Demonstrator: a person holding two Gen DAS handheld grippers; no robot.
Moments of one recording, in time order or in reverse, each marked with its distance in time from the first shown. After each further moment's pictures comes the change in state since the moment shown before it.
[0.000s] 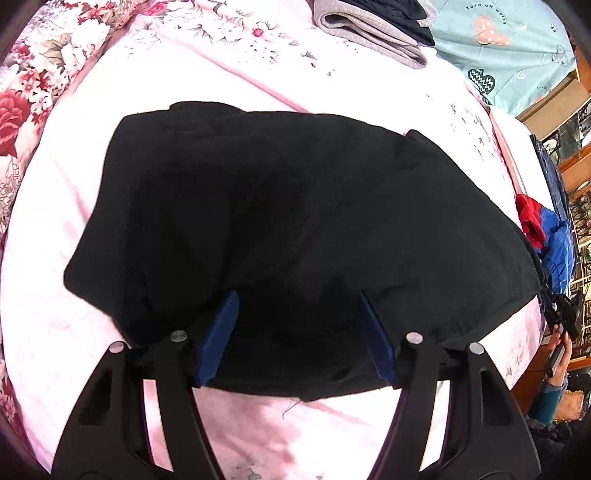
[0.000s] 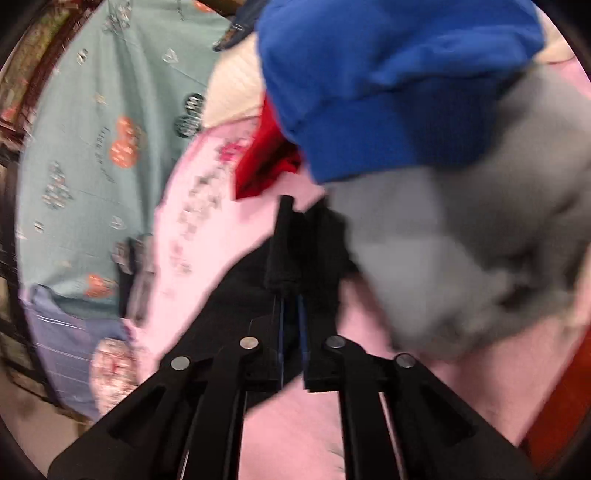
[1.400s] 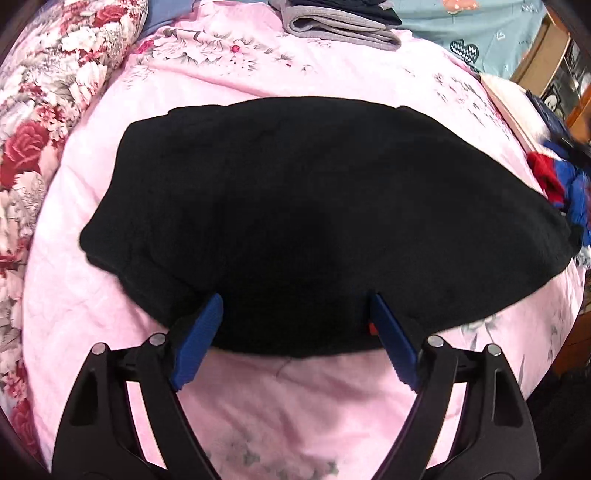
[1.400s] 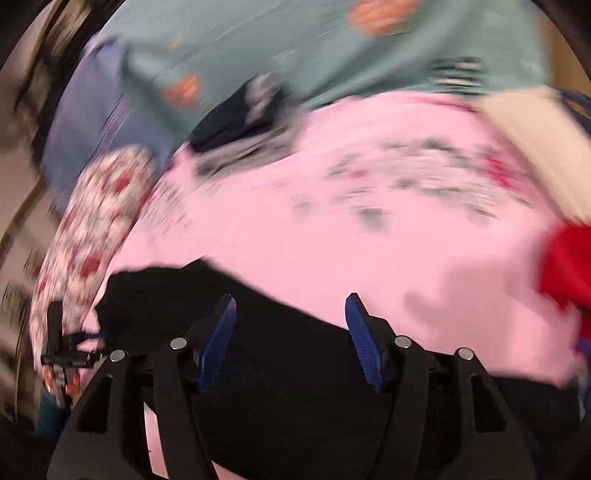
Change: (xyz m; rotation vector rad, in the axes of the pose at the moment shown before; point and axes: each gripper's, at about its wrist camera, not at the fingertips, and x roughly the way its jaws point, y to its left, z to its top) left arm -0.009 -0.032 -0.047 0.154 -0.079 0.137; right arm 0.140 0.310 -0.089 -0.935 0.302 0.166
